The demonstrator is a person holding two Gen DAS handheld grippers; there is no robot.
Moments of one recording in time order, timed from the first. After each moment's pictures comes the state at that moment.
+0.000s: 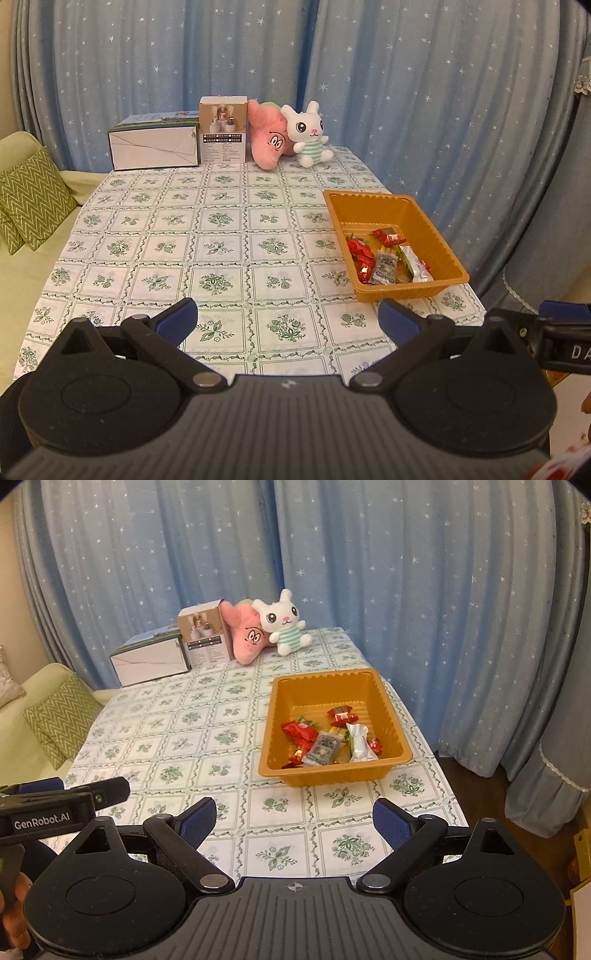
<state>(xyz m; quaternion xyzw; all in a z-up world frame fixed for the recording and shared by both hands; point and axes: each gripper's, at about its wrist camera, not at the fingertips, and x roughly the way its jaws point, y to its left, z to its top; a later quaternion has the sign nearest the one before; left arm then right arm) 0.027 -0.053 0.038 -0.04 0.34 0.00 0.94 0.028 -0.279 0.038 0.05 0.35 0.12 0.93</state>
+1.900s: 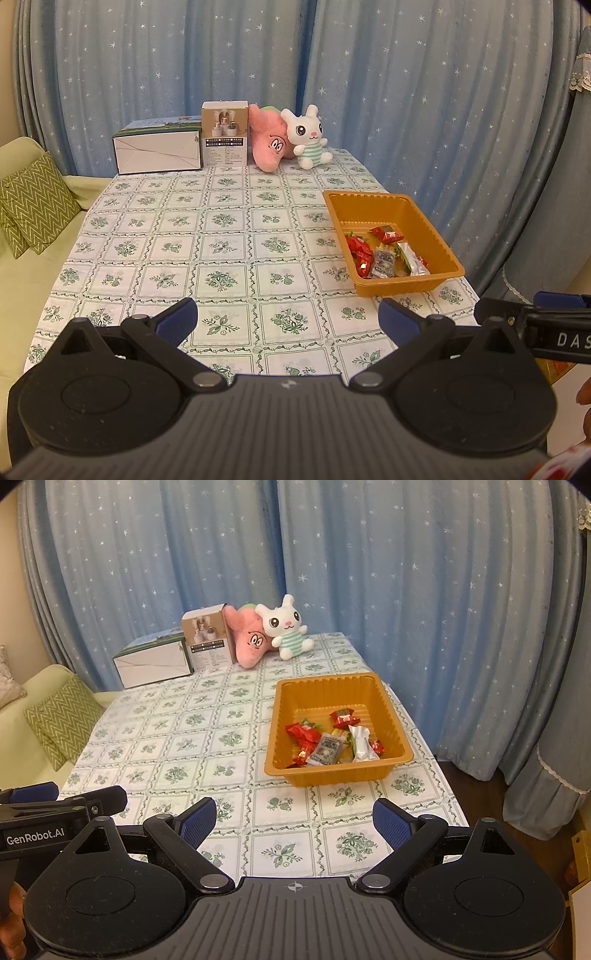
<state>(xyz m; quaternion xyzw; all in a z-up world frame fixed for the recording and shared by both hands) 0.007 -0.053 0.045 -0.04 0.33 0.01 0.94 0.014 -0.271 0.041 0.05 0.35 0.11 0.93</state>
